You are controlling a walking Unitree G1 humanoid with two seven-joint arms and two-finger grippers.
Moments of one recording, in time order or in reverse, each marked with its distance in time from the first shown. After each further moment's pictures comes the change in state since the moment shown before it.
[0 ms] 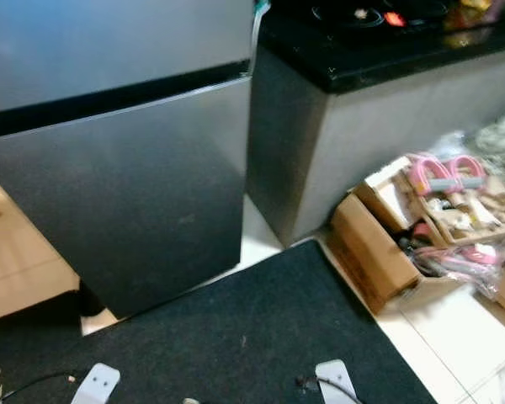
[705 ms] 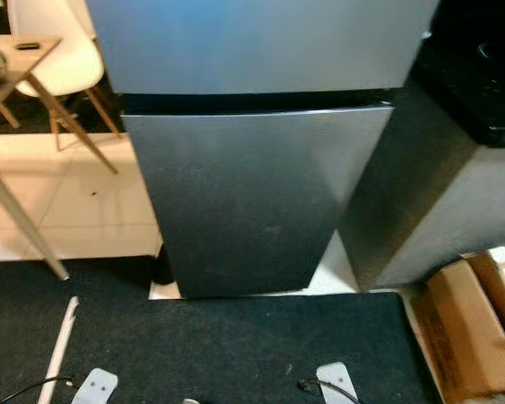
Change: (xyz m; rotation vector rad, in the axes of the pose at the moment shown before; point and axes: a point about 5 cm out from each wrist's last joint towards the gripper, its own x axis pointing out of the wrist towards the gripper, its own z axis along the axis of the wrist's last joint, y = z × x) left arm -0.001 -0.001 -0.004 -0.002 0.020 0.002; right arm -0.001 0.000 -0.005 -0.003 0.012 0.001
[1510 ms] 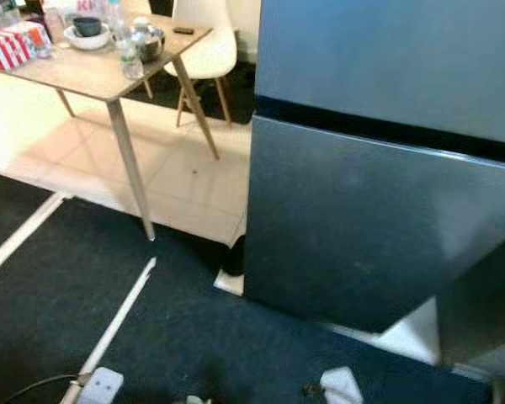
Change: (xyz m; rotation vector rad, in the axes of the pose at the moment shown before) left arm 0.002 -0.002 0.007 -0.001 -0.017 -0.007; right arm -0.003 -0.002 -0.012 0.004 0.032 -0.005
